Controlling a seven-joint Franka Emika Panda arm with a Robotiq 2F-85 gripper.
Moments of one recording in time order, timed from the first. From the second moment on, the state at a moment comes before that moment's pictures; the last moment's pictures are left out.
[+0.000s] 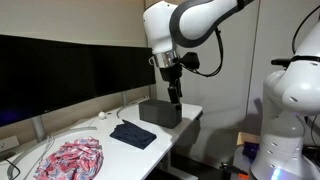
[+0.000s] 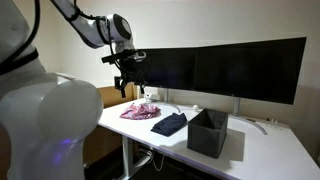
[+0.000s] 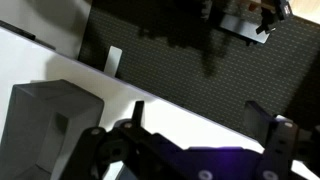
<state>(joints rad) 0.12 -0.47 0.31 -2.50 -0.13 1.85 0.09</state>
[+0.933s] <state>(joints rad) 0.13 -0.47 0.30 -2.50 -0.13 1.85 0.09</state>
